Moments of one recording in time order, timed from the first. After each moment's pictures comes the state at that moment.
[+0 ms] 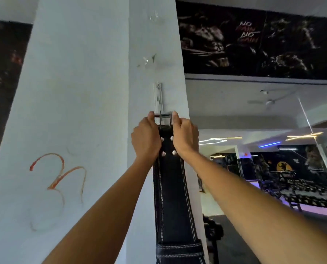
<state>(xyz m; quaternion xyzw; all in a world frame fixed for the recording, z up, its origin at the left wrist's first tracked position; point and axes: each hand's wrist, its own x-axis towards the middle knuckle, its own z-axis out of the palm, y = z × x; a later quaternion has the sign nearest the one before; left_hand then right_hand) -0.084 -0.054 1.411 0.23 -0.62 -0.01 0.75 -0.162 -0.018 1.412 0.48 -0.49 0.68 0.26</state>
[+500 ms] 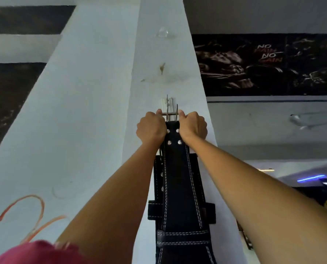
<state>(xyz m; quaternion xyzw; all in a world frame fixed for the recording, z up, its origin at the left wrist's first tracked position) -0.156 -0.198 1.575 0.31 -0.61 0.01 0.73 -0.243 -0.174 1.576 0.45 -0.48 0.70 0.28</state>
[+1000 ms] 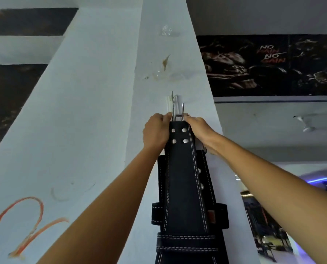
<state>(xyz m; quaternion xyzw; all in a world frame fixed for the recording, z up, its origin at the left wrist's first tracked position) -0.152 -0.223 1.563 0.18 -0.67 -0.04 0.72 -0.256 -0.174 1.562 0.64 -0.42 0.64 0.06</state>
